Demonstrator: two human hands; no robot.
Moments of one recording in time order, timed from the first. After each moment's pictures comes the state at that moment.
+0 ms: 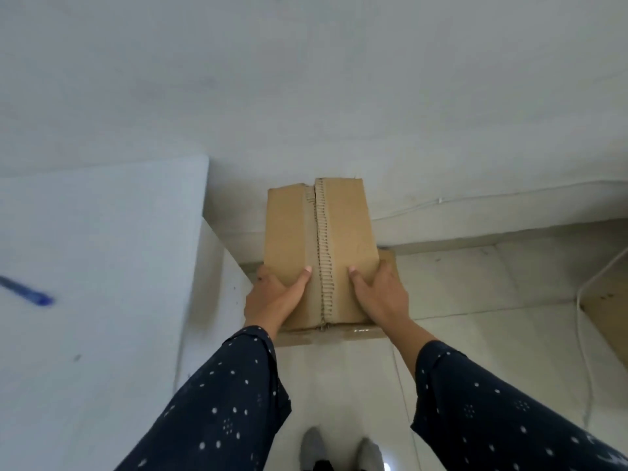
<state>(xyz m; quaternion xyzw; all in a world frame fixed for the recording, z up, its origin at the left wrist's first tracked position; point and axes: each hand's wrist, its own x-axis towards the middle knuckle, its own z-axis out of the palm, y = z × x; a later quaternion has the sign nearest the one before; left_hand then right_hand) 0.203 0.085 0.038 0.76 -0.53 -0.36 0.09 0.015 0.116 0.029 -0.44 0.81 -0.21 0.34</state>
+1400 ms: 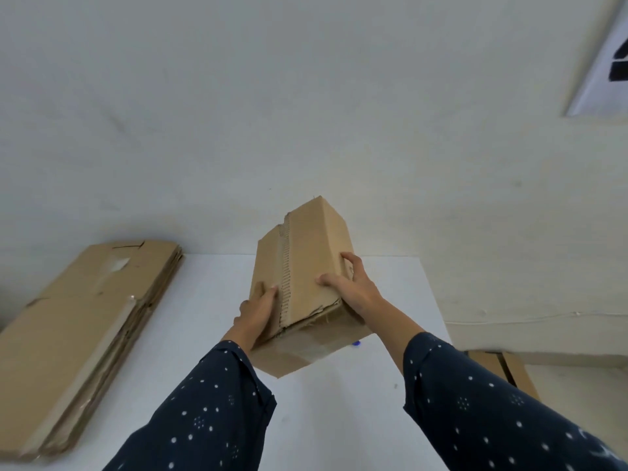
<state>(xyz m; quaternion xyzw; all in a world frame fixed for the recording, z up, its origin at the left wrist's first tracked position) 0.793 0.072 0.235 0.74 -0.40 -0.48 0.25 0.584 0.103 0.317 -0.48 0.66 -0.29 0.50</state>
